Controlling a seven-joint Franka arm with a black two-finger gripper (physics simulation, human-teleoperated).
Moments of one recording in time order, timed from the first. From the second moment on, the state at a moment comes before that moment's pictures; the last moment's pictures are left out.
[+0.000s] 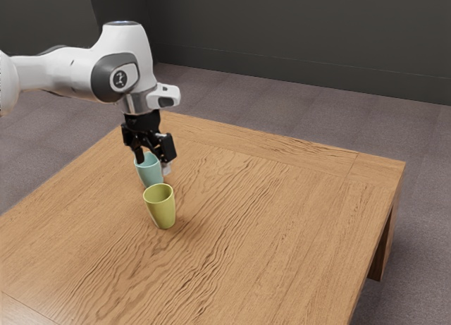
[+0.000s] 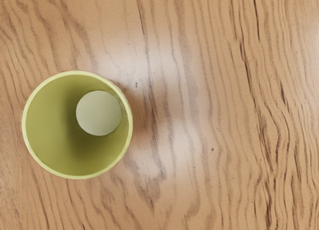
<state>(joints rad) -0.09 0.08 0.08 -1.89 -0.05 1.88 0.17</state>
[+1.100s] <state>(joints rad) -0.07 0.33 0.08 -1.92 -0.06 2.19 0.13</state>
